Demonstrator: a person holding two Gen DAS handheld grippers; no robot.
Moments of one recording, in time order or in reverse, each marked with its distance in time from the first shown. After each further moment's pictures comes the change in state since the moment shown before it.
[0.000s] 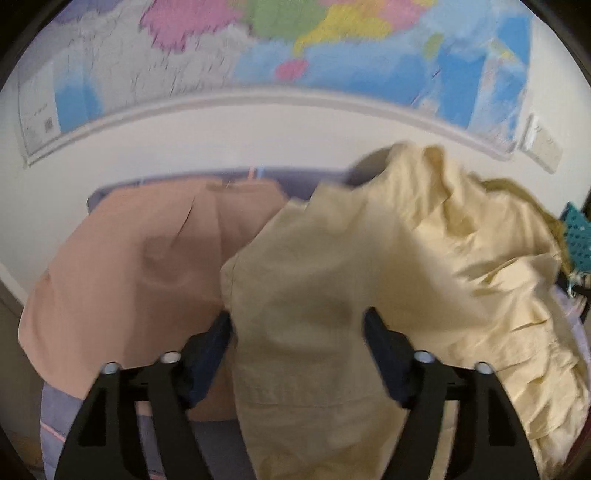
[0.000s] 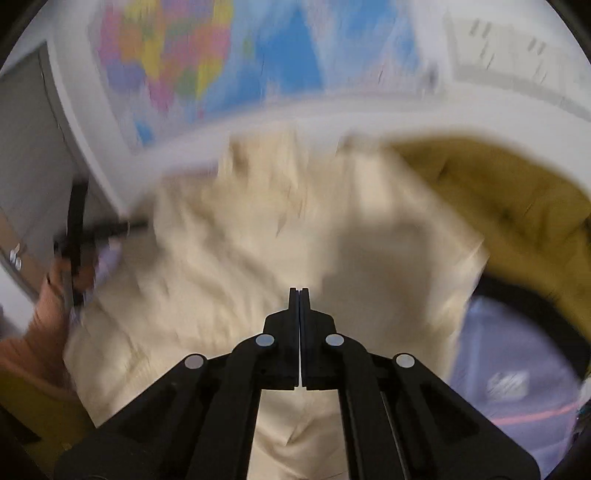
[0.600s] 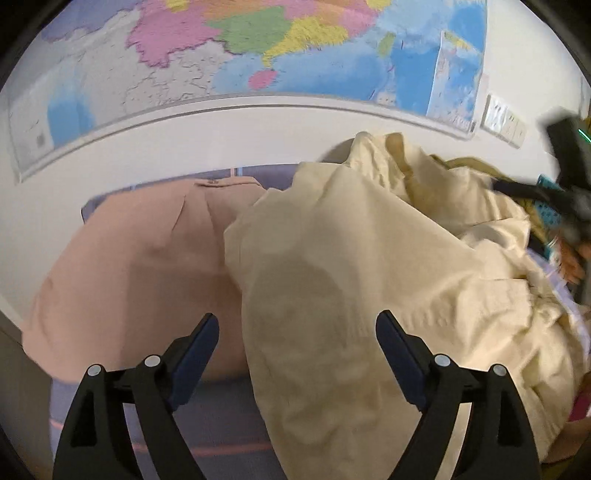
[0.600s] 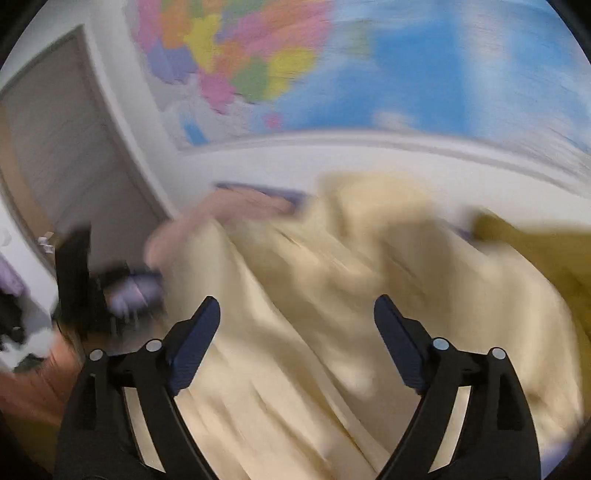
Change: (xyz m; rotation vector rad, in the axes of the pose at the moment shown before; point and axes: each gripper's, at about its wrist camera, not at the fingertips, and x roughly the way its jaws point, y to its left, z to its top) left arm -0.020 0.001 -0.017 0.101 0.029 -0.053; right arm 0.098 0.069 0.062 -0.095 0.089 0.156
